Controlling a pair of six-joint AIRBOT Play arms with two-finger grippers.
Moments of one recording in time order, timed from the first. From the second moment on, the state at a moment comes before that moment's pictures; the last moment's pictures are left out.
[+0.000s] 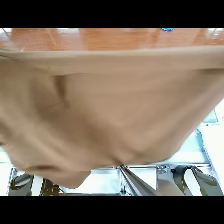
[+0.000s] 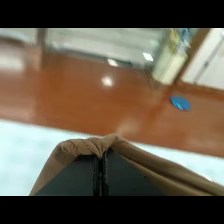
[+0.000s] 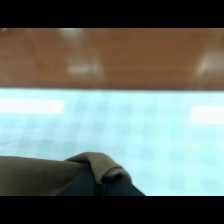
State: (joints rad) left arm 0.44 -0.44 1.22 0.97 -1.08 -1.46; right arm -0.40 -0.68 1.43 -0.95 1.37 1.35
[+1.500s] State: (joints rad) left arm 0.25 -1.77 1.55 0.96 -1.27 -1.38; right arm -0.15 -1.88 1.78 -1.06 1.31 1.39
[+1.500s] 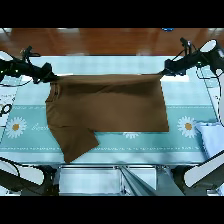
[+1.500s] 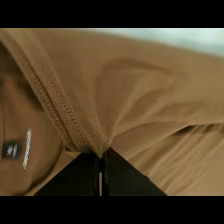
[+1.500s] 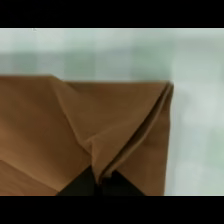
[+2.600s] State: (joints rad) left arm 0.26 -1.73 1.45 1.16 -1.50 -1.40; right arm -0.17 -1.90 1.73 -1.21 1.51 1.48
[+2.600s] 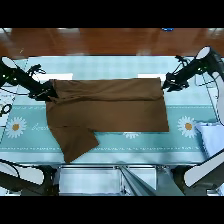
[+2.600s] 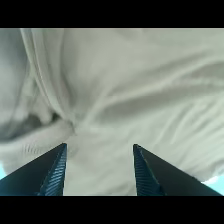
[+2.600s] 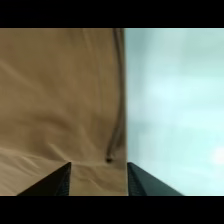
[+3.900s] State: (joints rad) left arm 0.58 -1.05 0.33 0.88 -1.10 -1.33; right arm -0.40 -1.05 0.55 -0.74 1.09 1.16
